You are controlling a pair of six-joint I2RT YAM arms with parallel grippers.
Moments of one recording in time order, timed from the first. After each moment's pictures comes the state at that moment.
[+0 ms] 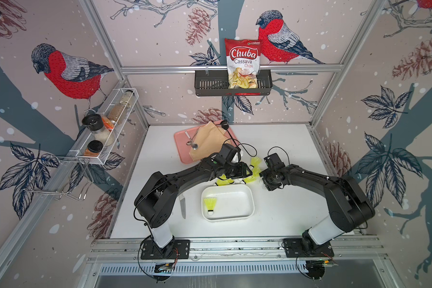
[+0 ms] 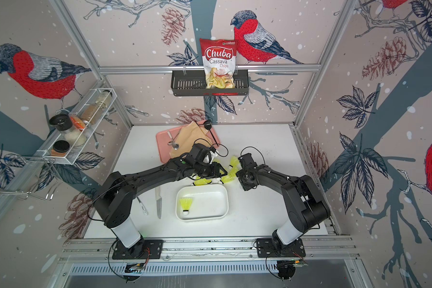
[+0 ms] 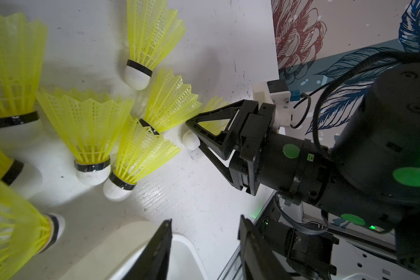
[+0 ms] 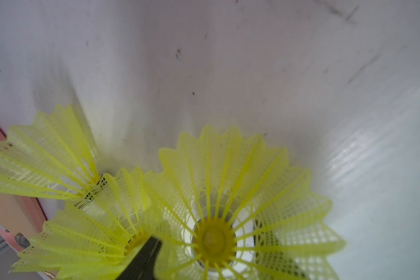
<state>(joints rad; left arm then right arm) -0.74 1.74 1.21 -0.26 0.50 -0.73 0.49 1.60 0.83 -0.39 -0.01 1.47</state>
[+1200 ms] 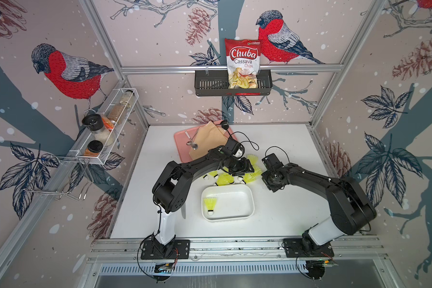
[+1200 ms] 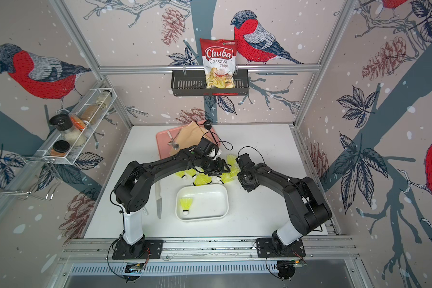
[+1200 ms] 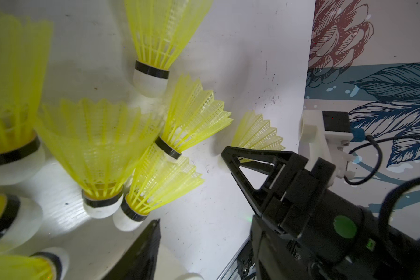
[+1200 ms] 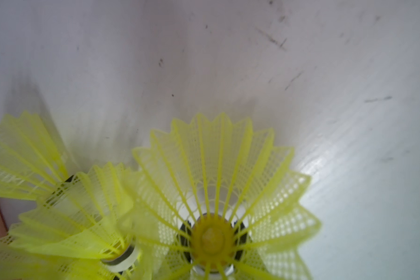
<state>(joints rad) -0.70 1.97 1.45 -0.45 0.57 -0.74 0.53 1.55 0.87 -0.56 0.09 1.43</state>
